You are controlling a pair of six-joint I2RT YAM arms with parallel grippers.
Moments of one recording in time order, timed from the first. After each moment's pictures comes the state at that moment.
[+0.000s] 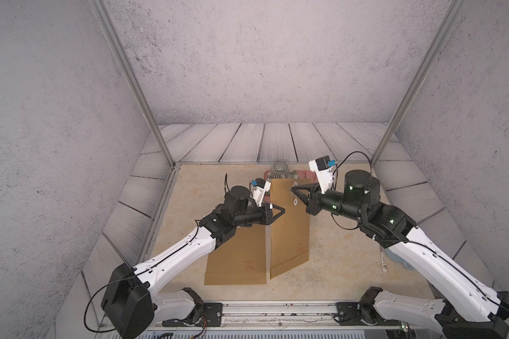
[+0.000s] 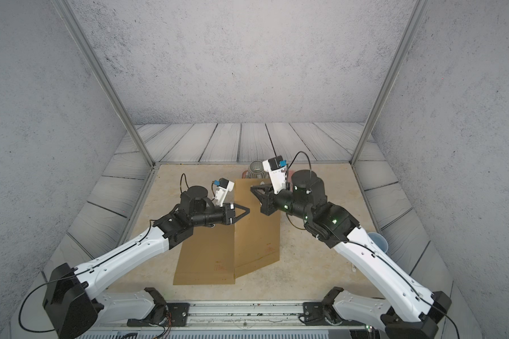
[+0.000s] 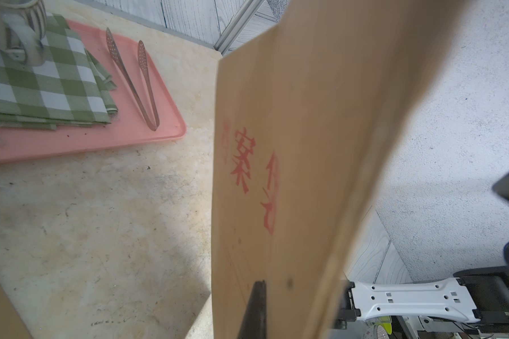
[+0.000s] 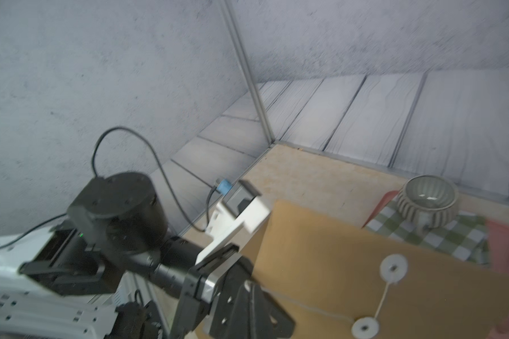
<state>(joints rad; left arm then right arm) -0.71 1.26 0.95 -0.04 0.49 -0.71 0.76 1.06 1.22 -0.44 -0.24 0.35</state>
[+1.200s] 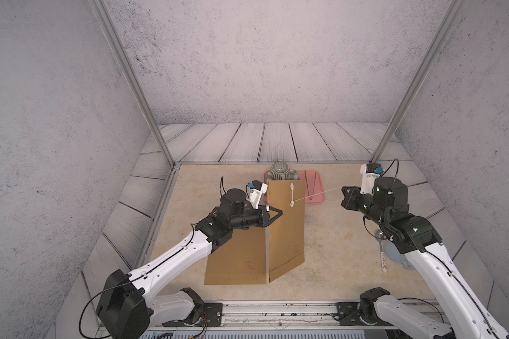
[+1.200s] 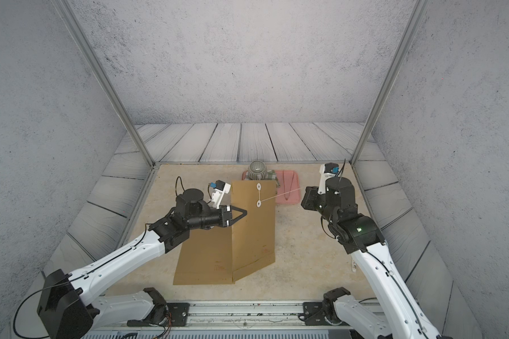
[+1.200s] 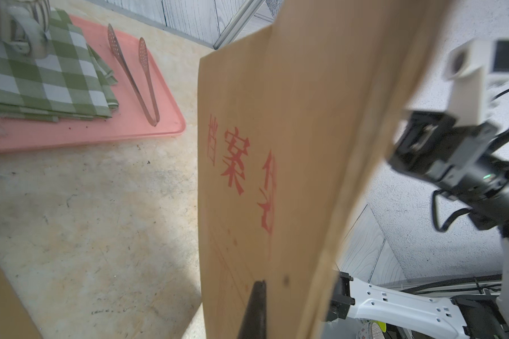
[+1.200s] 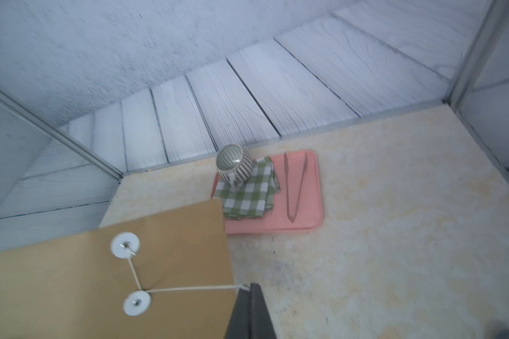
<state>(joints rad) -0.69 1.20 0.90 -0.04 0.52 -0.72 0.34 0.98 1.24 -0.66 0.02 0.39</state>
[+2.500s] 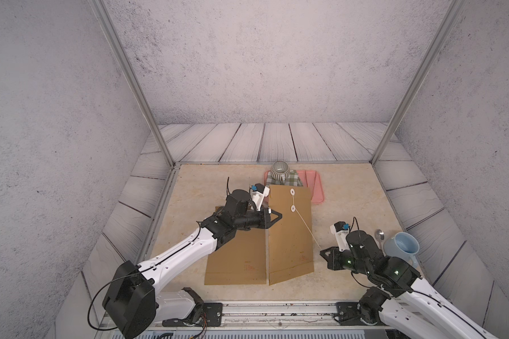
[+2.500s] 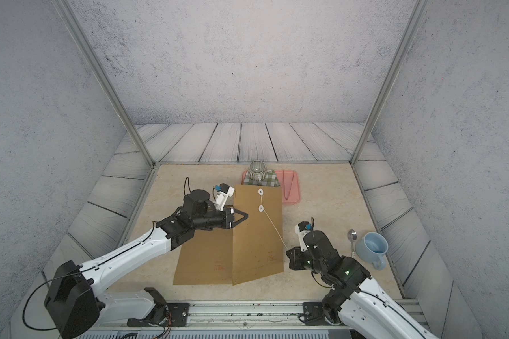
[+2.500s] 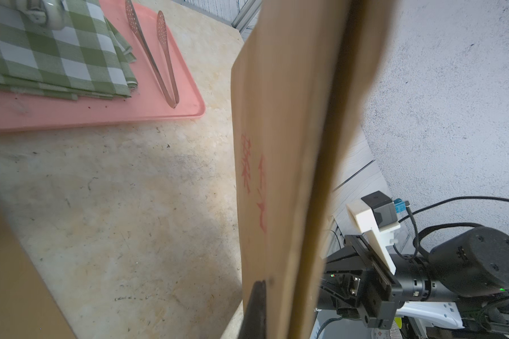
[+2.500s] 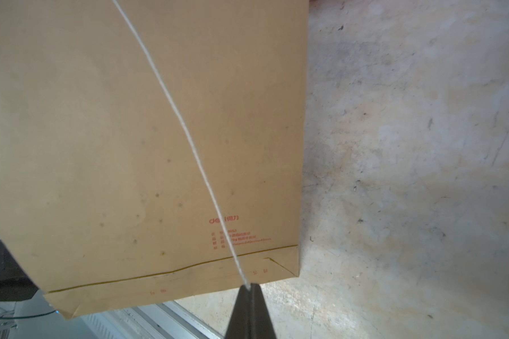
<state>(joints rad) -0.69 1.27 0.89 -0.06 0.50 -0.68 0.68 0.65 0.60 -0.75 -0.12 0.60</state>
